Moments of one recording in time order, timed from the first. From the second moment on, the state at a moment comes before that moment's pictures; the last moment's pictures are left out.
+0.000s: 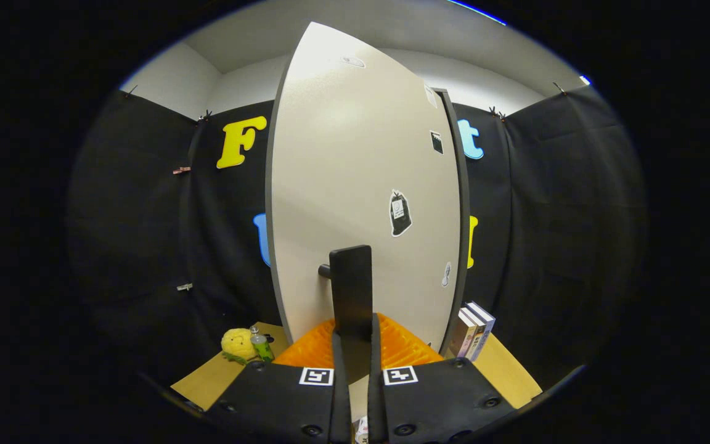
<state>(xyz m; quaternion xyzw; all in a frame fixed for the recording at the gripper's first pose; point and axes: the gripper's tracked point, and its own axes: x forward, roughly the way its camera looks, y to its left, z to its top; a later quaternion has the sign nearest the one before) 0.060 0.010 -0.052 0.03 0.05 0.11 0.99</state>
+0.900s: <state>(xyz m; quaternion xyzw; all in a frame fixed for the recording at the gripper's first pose) 0.042 -0.107 -0.057 0.05 0.06 0.12 0.99</state>
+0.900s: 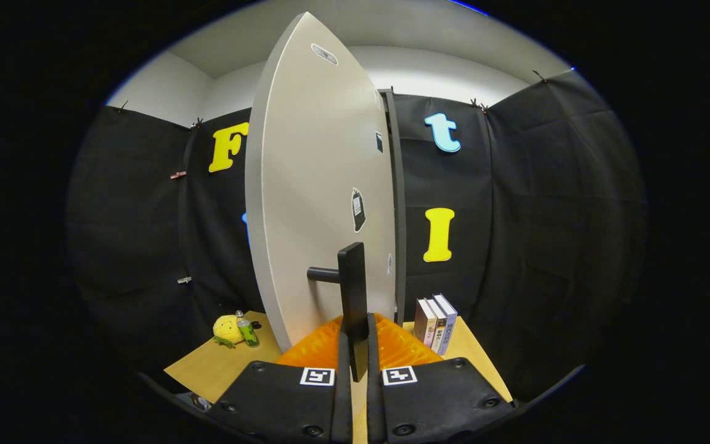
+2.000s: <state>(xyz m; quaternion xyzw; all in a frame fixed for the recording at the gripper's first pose) 0.035 -0.186 -0.062 0.08 0.04 0.08 0.99</state>
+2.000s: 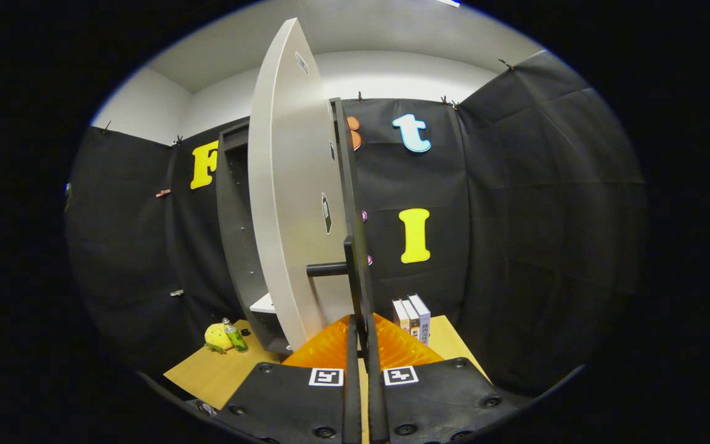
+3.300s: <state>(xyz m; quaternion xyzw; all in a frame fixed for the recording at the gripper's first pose) -0.061 -0.005 -0.268 0.07 0.21 0.11 0.97</state>
